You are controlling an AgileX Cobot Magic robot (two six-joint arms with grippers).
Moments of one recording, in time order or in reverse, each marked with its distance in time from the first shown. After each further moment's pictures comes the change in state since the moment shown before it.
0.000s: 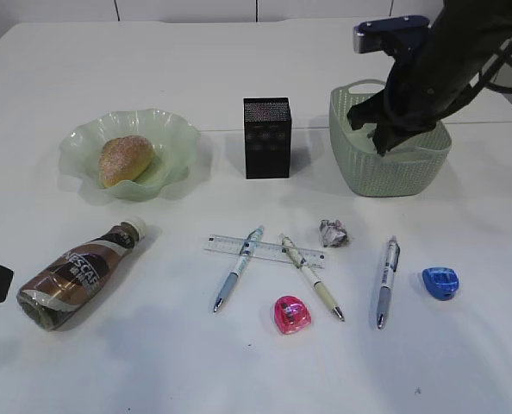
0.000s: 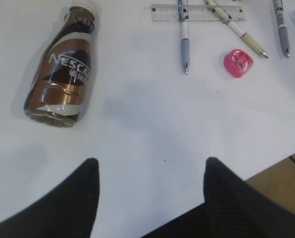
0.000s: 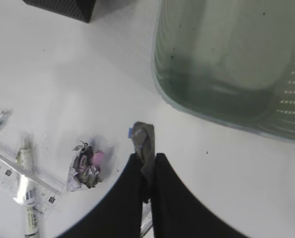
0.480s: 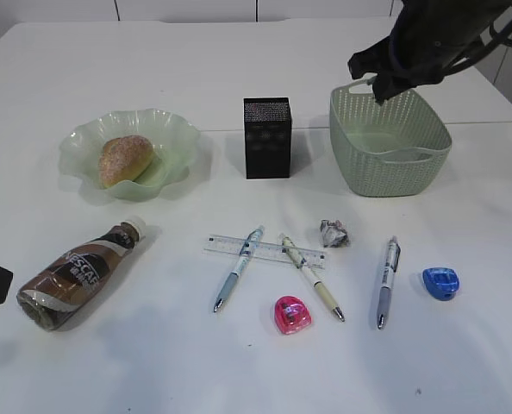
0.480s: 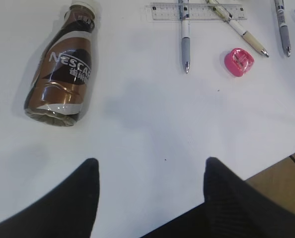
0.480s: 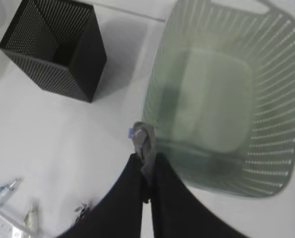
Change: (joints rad) left arm 0.000 0.000 0.000 0.000 0.004 0.000; right arm 0.000 -0.049 -0.074 -0.017 -0.050 0.020
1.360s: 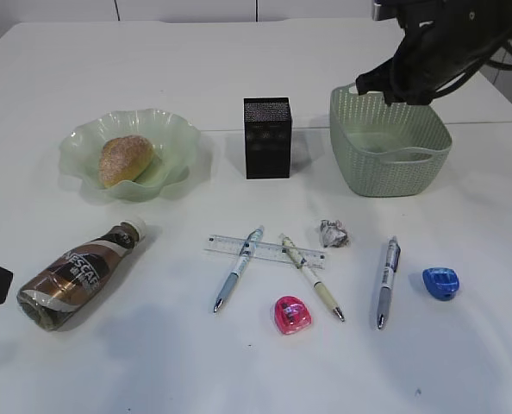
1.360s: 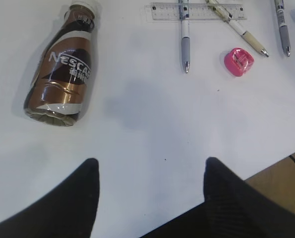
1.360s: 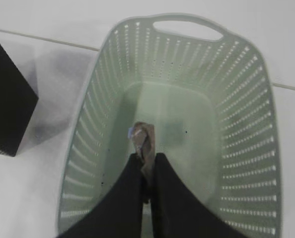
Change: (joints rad) left arm 0.000 0.000 0.000 0.000 0.000 0.000; right arm -0.057 0.163 -0.002 -0.201 -0.295 0.163
